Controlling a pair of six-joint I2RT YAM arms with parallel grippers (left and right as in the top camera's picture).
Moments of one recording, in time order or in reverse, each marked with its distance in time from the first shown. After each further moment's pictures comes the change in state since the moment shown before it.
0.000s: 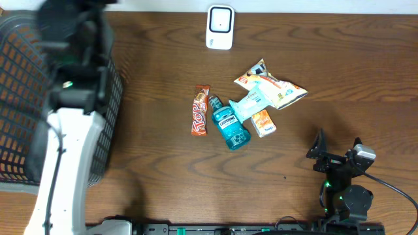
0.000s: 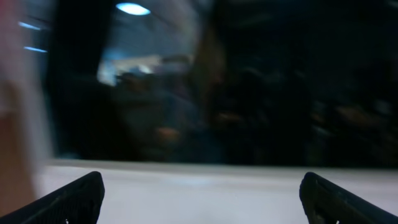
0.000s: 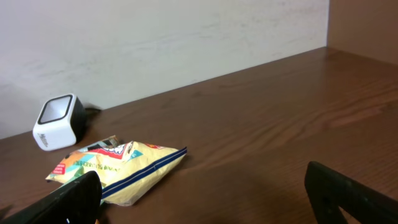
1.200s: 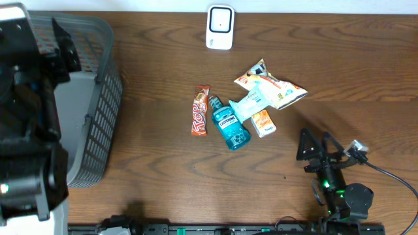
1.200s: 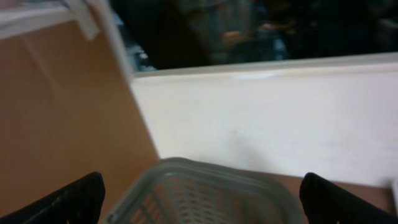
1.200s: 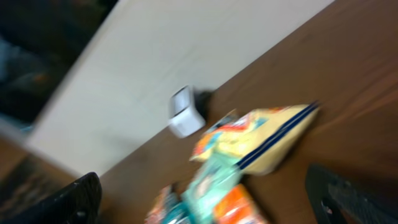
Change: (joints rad) left arm 0.169 -0.374 0.011 -0.779 0.041 0.047; right arm 0.000 0.088 0.000 0.122 -0.392 0.545
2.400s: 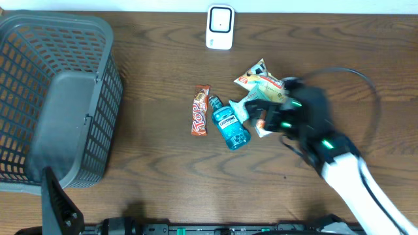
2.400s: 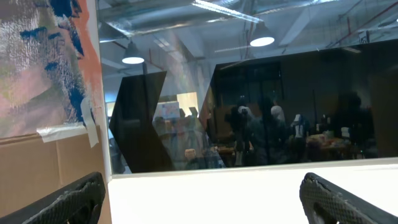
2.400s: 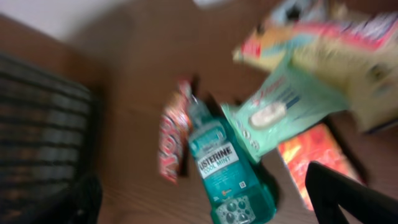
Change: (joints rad) left arm 0.000 -0.613 -0.053 -0.033 0.230 -0.067; right arm 0.469 1.122 0.818 -0.396 0.094 -0.195
